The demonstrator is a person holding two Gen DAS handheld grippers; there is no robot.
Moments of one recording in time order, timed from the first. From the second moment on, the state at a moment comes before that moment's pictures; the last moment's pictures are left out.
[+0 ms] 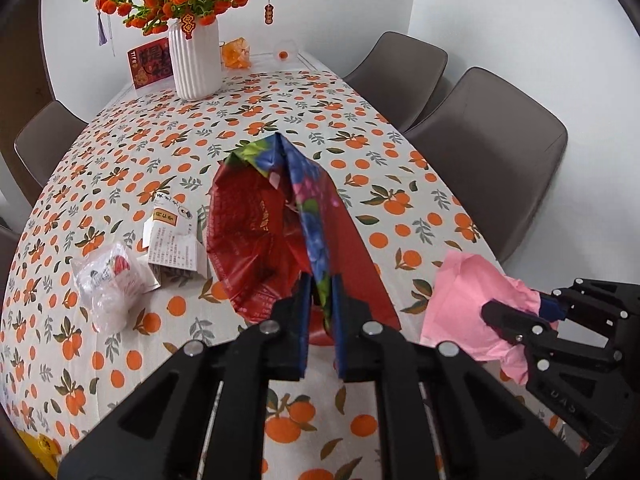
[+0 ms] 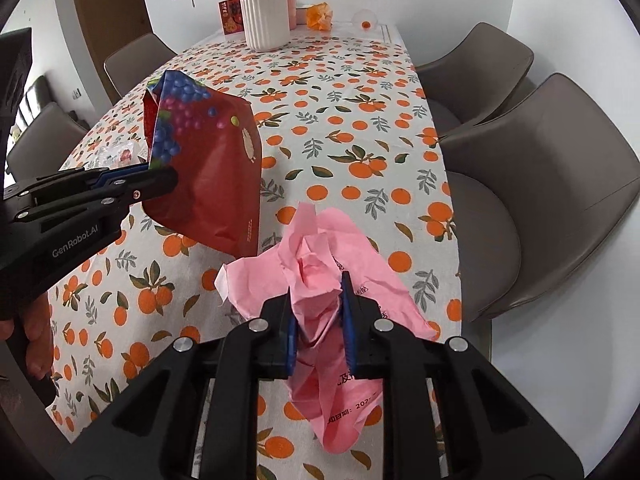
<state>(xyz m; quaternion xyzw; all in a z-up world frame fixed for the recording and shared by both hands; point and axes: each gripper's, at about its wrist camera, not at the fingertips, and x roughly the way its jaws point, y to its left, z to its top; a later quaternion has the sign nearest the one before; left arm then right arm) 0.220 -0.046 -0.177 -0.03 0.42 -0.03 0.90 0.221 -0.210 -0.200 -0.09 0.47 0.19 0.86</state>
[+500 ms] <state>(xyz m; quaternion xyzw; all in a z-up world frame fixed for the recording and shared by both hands) 0.157 -0.141 -0.154 0.03 0.42 -0.14 0.90 0.146 -0.317 -0.176 -0.05 0.45 0.12 0.88</state>
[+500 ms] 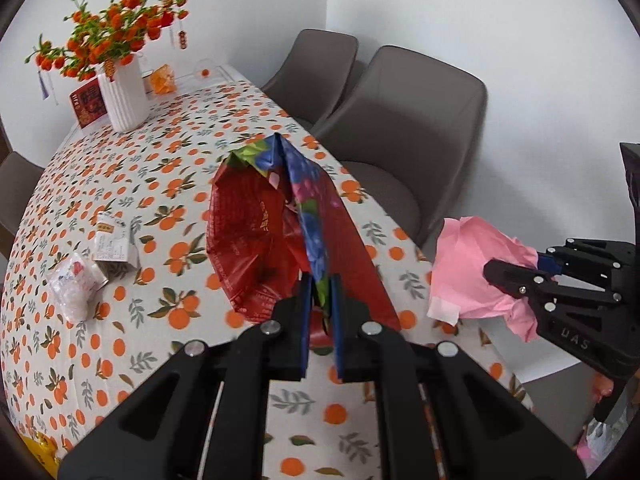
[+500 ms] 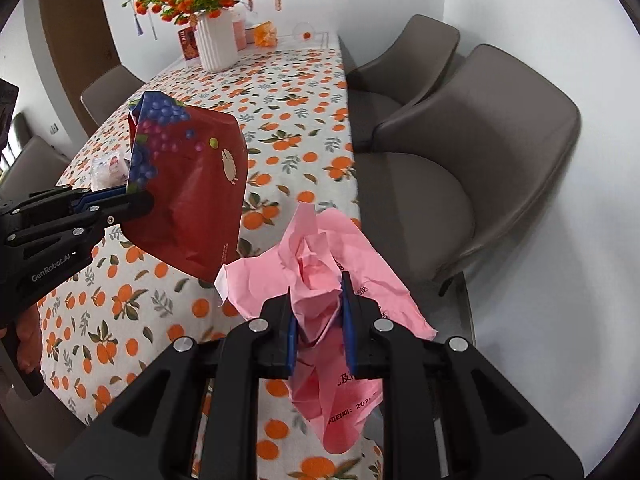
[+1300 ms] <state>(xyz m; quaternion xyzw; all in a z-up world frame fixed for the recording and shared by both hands) 0.116 -0.461 -0.276 0.04 0.51 -0.23 0.83 0.072 -0.605 -0.270 0.01 0.52 -0.01 0.86</state>
